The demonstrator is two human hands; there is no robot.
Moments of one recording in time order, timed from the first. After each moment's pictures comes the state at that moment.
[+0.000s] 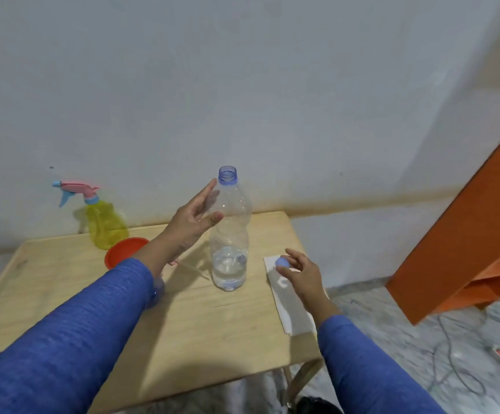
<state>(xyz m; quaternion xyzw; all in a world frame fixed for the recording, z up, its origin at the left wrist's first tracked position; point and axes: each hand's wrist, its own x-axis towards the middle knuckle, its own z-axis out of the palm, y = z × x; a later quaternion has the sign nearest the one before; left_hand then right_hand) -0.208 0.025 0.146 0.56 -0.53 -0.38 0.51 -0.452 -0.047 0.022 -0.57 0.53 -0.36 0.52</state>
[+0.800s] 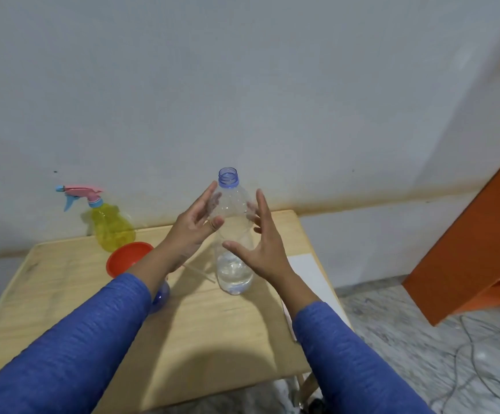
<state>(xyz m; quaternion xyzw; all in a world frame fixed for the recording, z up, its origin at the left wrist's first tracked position) -0.215 0.023 0.144 0.57 -0.53 -0.37 0.51 -0.368 -0.037 0.097 -0.74 0.32 -0.42 0.42</state>
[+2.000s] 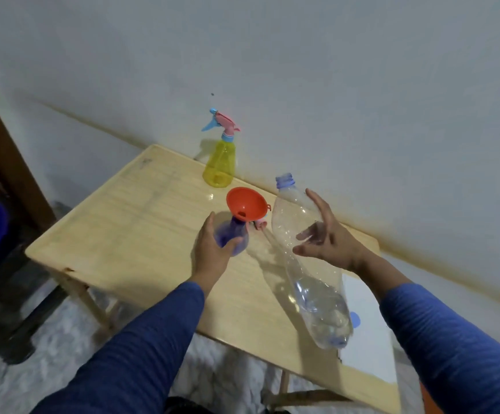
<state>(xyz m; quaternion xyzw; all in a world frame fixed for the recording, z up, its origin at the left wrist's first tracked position) -0.145 0.125 -0.038 0.78 -0.15 -0.16 0.59 -0.304 -0.025 0.126 -0.89 0.21 -0.03 0.41</state>
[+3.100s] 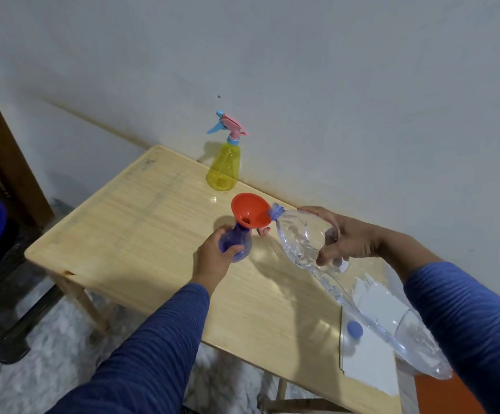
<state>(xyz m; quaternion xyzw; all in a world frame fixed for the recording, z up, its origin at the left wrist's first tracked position) -0.134 0.124 -0.049 0.78 -0.18 -0.19 0.57 -0.281 -0.039 0.175 -0.89 0.25 0.22 0.30</state>
